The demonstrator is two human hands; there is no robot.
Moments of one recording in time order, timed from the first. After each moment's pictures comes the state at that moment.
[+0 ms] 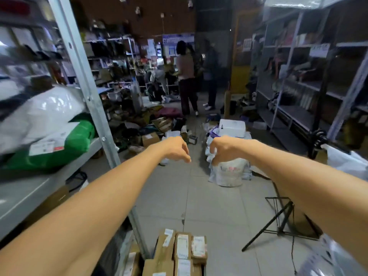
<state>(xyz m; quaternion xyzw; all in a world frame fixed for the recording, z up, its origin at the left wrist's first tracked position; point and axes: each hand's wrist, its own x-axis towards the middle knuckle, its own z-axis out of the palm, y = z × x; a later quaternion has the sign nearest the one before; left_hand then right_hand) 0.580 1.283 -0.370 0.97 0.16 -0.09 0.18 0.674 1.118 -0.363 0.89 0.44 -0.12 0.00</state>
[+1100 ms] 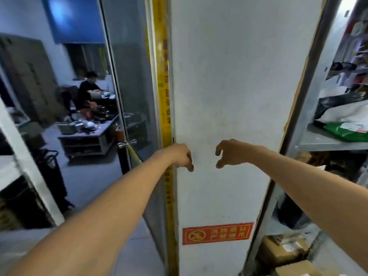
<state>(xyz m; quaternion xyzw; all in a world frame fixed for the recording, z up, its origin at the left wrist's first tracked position) -0.124 0.997 -0.328 0.65 0.74 0.04 0.17 0.059 1.051 -0.306 0.44 0.89 -0.07 0.04</state>
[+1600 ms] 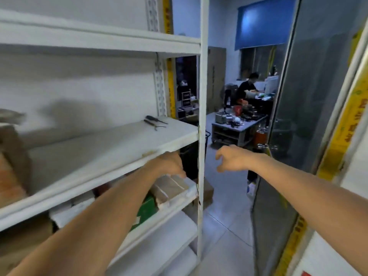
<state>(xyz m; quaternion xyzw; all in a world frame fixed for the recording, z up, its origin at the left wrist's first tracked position) -0.273 0.652 -0.336 0.23 0.96 0.11 0.15 -0.205 0.861 -0.317 0.01 0.99 -0.11 0.07</state>
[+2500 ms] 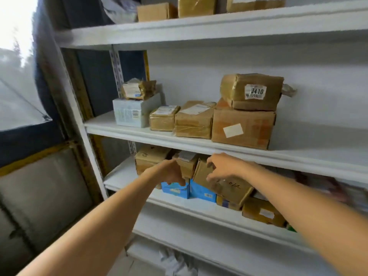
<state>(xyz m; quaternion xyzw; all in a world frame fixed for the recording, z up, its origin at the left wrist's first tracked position) 0.034 0.226 -0.367 -0.33 0.92 0.21 0.09 -0.101 0.353 -0.347 -0.54 0.83 -0.03 0.12</state>
